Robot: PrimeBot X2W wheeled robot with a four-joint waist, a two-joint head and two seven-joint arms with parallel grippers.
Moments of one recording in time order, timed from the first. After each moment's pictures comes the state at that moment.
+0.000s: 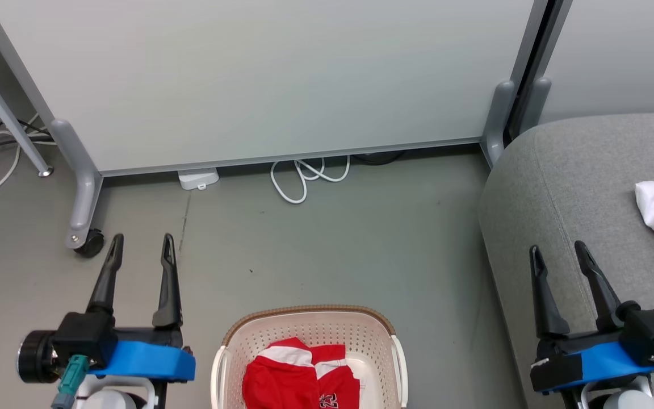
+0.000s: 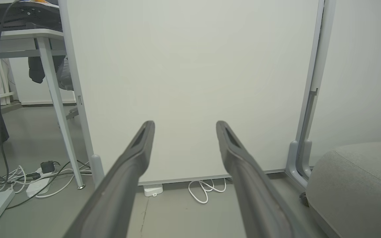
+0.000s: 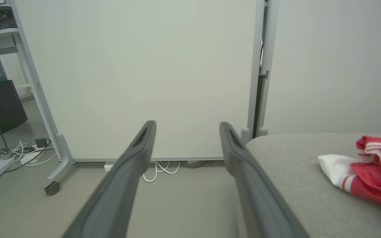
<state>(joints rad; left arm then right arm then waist) -0.09 0.11 -0.06 0.16 -0.14 -0.07 -0.26 -0.07 -0.06 -0.05 0.15 0.11 0.13 -0.26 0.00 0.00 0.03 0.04</state>
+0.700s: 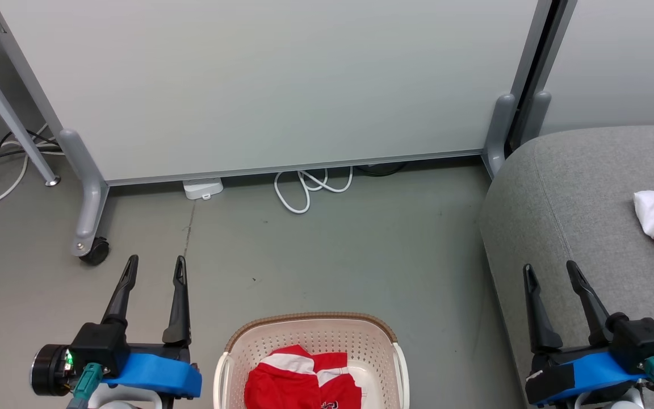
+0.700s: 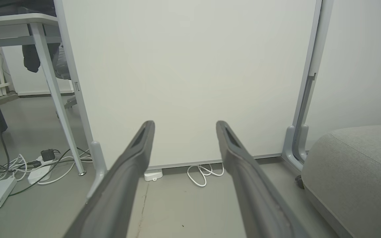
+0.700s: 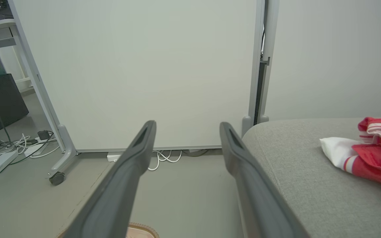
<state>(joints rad) -0.07 0.08 -0.03 0.24 -0.09 -0.11 -0.26 -0.05 -0.05 -0.05 0.21 0.11 0.13 -0.26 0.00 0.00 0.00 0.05</state>
